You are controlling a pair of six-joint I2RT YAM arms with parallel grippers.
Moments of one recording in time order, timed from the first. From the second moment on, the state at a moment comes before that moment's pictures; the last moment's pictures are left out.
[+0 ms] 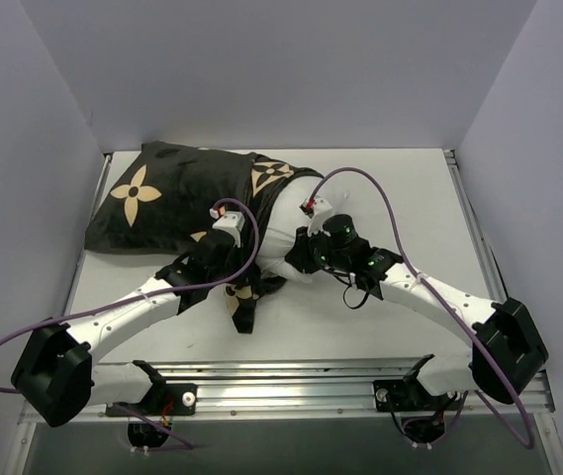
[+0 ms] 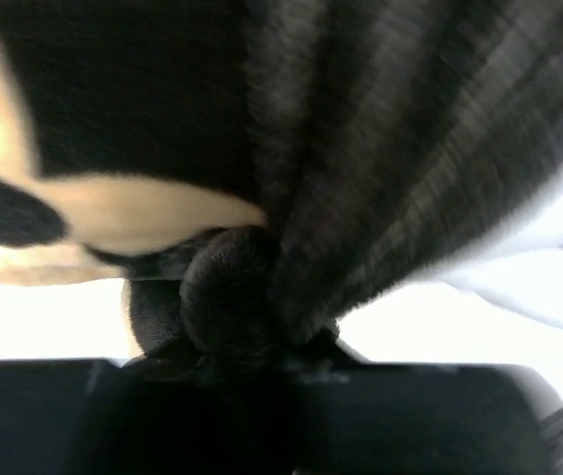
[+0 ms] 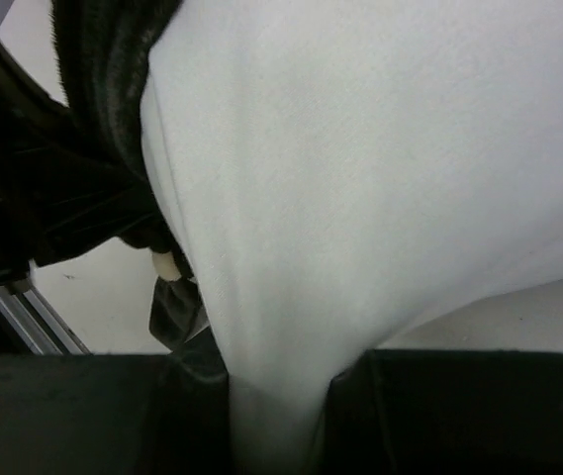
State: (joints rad) left arm -0.69 1.25 0.78 -0.18 -0.14 -0.47; right arm 0.70 1.35 0.84 -0.01 -0.14 0.34
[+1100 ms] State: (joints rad) left arm -0.64 1.02 0.81 -0.25 -0.19 -0.58; right arm 0.60 0.93 0.77 -0.44 -0.31 0.46
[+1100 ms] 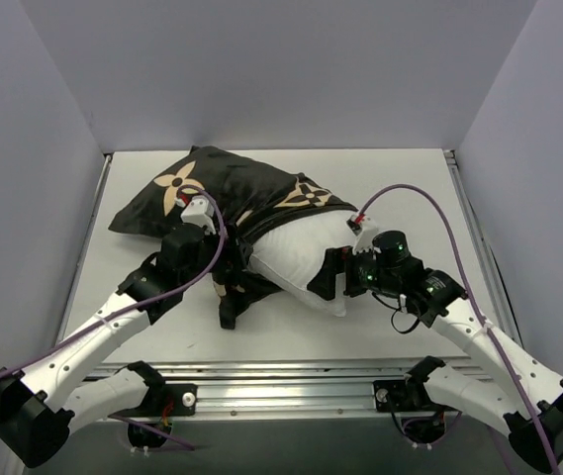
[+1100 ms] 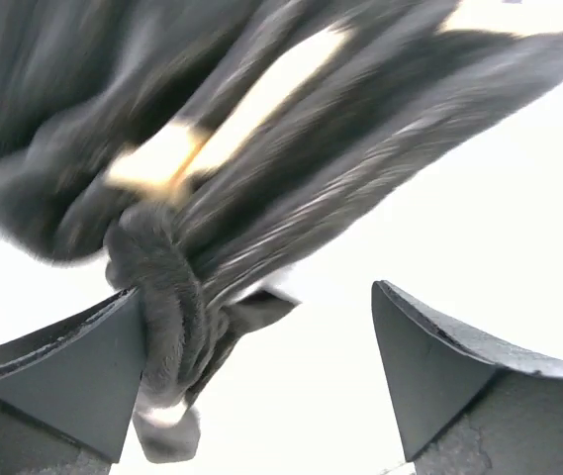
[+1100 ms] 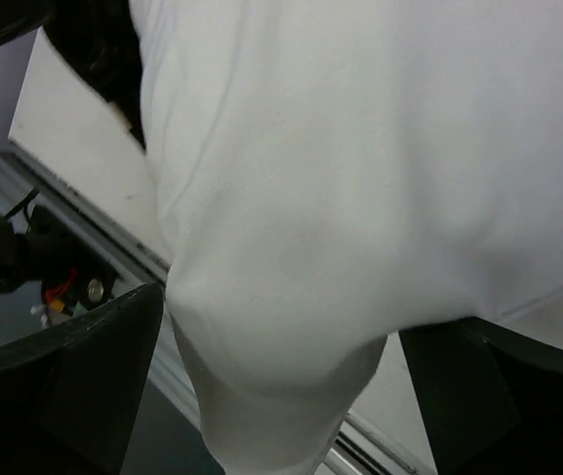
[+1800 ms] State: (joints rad) left arm -0.71 1.71 1.74 -0.48 0.06 -0.11; right arm -0.03 1.08 0.66 -0.17 -0.35 0.74
